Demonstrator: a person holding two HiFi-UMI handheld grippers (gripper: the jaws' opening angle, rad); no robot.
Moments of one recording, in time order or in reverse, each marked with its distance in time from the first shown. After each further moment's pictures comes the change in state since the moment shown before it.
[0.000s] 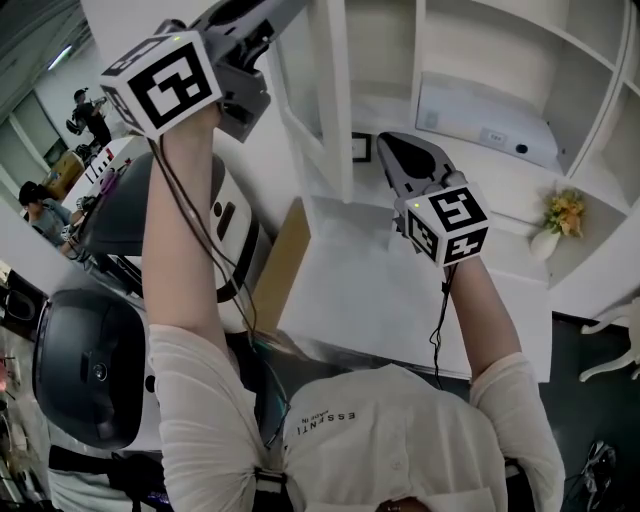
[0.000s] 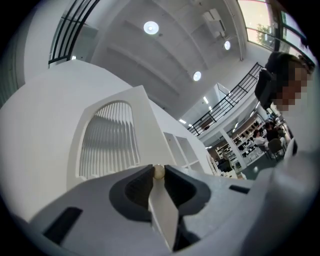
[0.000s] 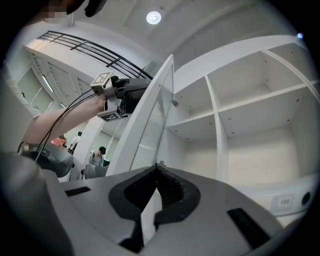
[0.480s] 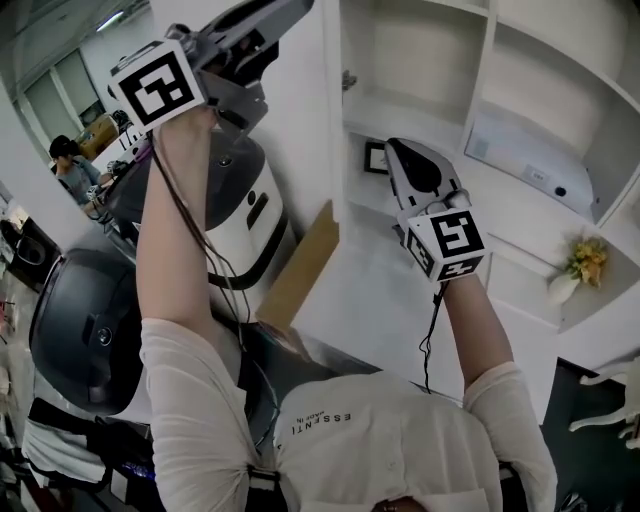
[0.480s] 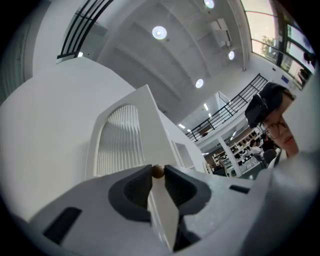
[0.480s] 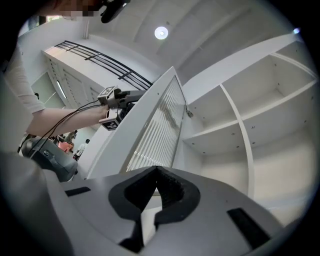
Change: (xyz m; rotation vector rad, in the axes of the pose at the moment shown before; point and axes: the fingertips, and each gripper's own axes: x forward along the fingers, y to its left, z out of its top) left arm -0.065 0.020 0.014 -0.090 -0.039 -0.053; right arm 0.035 0.046 0.021 -0.041 -0.175 0.090
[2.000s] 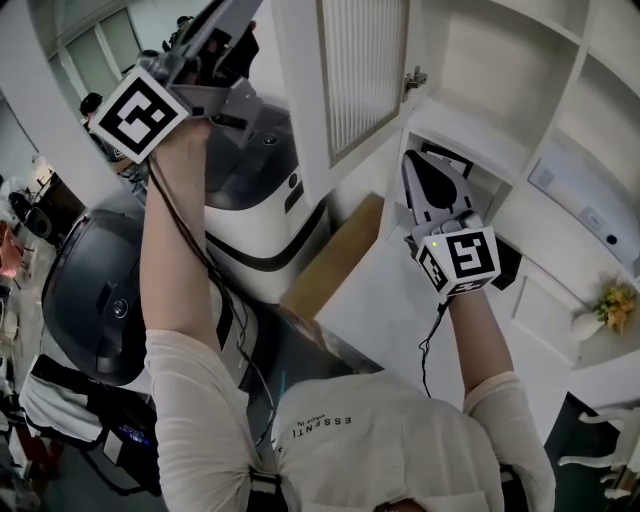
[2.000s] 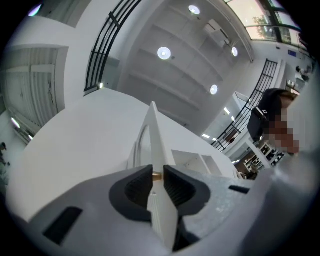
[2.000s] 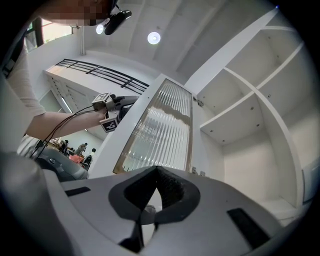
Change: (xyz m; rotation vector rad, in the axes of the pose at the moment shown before) left arm -0.126 0.067 0.030 0.032 -0.212 0.314; right arm 0.064 0.060 -0.035 0.096 -0.068 0.126
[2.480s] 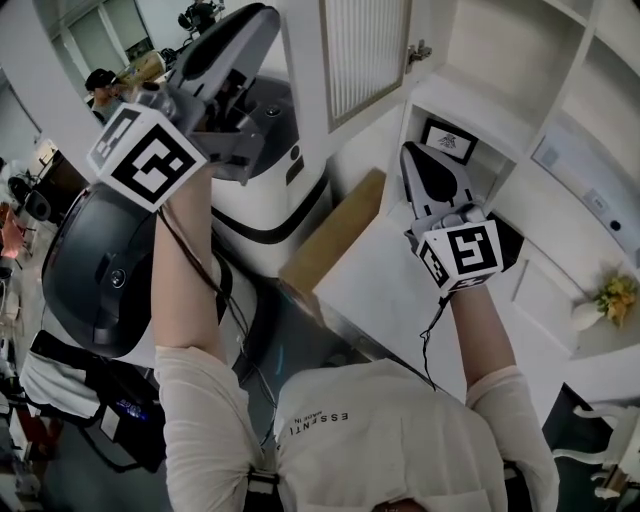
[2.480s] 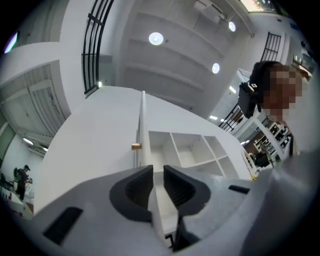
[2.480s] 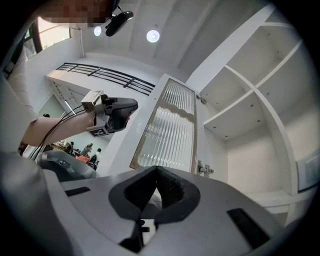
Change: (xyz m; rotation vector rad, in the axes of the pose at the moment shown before) left arm -0.049 -0.047 -0.047 0.117 0.153 0.157; right arm -0.030 0.024 -0.005 0.024 0.031 0.051
